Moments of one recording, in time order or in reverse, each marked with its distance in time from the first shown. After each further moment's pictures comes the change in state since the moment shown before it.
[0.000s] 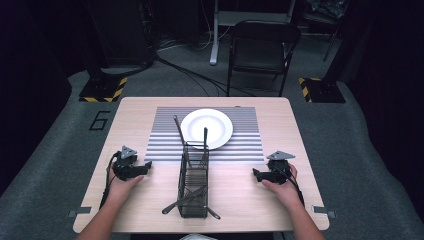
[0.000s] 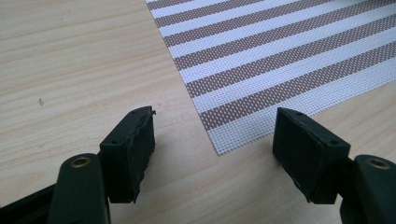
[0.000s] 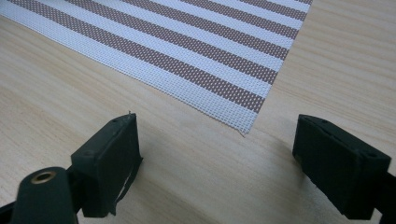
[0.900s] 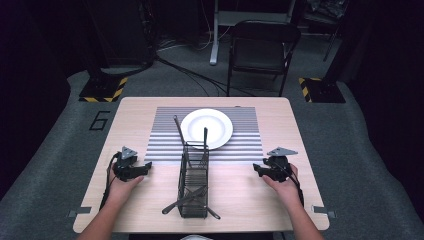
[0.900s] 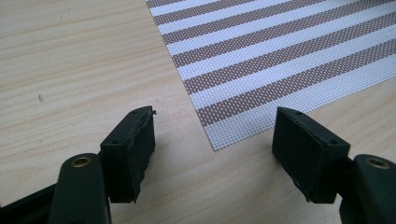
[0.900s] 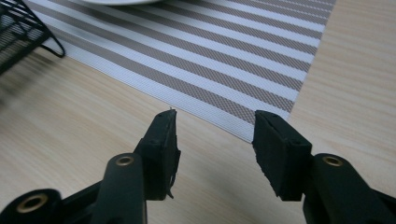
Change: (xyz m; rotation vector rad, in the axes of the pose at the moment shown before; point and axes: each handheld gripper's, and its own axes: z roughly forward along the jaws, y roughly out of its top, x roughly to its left) left arm -0.003 -0.002 -0.001 -0.012 0.010 -0.002; right arm 0.016 0.025 -0.029 -0.018 0.051 0.045
